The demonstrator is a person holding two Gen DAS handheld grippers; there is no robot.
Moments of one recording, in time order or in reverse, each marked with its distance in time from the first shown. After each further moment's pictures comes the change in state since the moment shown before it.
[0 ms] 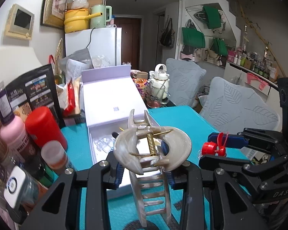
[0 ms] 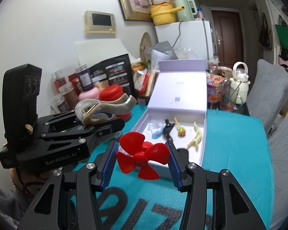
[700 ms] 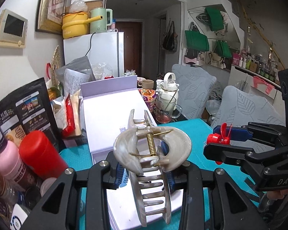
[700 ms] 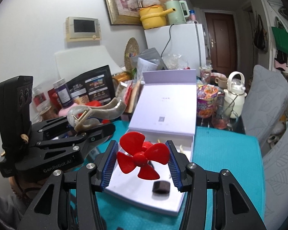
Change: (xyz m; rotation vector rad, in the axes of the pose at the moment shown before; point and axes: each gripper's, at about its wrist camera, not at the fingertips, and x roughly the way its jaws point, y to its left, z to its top) left arm 0.059 0.025 0.050 0.024 -0.033 0.018; right arm 0.044 -0.043 0.059 0.010 -0.018 -0.053
